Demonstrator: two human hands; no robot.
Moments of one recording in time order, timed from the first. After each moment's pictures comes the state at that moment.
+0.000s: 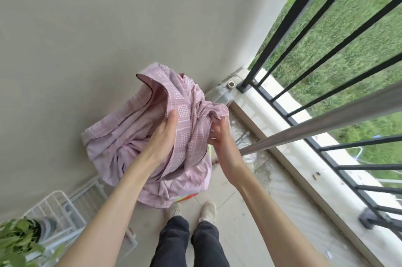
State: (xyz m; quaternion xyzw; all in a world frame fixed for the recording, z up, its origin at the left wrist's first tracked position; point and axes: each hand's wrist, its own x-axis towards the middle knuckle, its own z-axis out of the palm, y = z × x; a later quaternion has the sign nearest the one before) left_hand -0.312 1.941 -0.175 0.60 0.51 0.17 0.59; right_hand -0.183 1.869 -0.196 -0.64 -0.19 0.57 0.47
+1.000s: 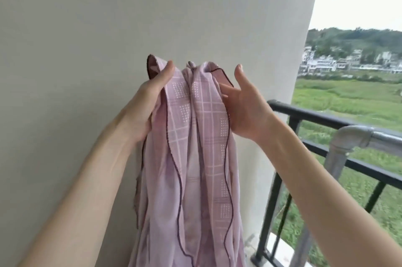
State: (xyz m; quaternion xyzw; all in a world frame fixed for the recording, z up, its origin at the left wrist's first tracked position) left_hand -0.372 1.982 0.306 0.67 0.20 0.43 0.57; right_hand -0.189 1.946 0.302 -0.37 -0.51 0.55 0.55
